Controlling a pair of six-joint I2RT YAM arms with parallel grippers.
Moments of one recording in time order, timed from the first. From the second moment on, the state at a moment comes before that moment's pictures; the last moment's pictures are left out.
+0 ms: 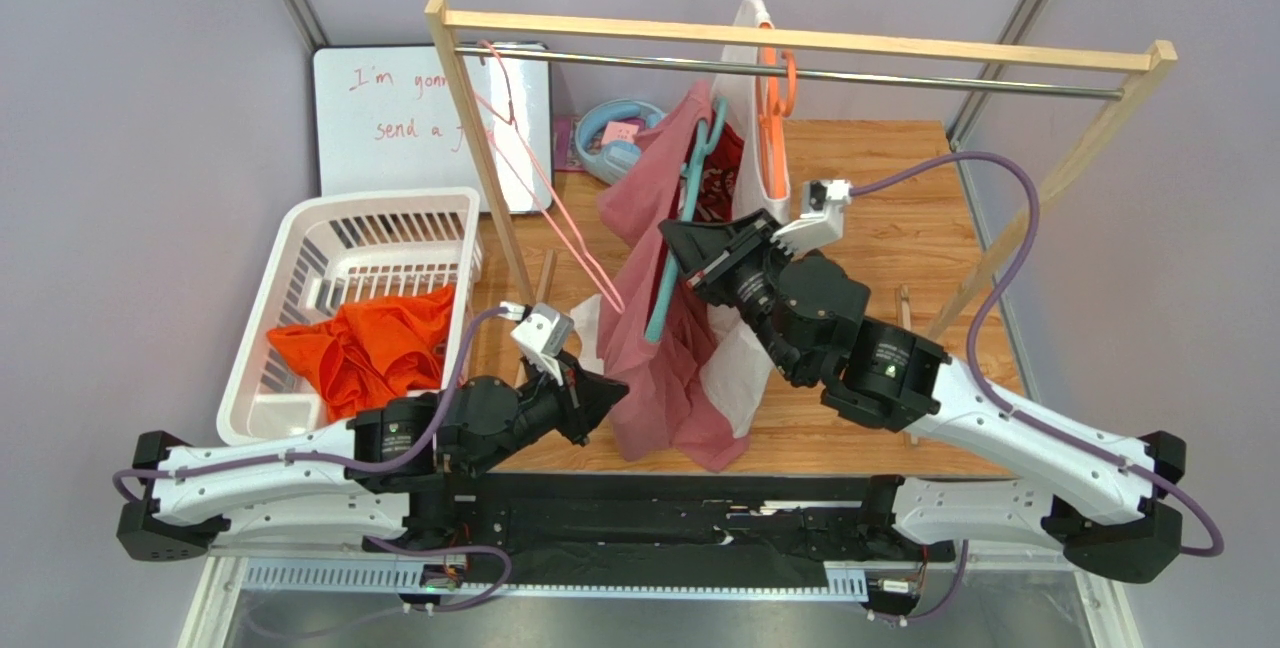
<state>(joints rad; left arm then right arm) -1.39 0.69 0.70 -0.23 -0.50 -0.60 1.15 1.07 1.20 -0.16 0.68 1.03</state>
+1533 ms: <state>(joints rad) -1.19 0.81 0.72 -0.45 -0.63 -0.80 1.11 0.66 1.22 -0.70 0.02 1.34</state>
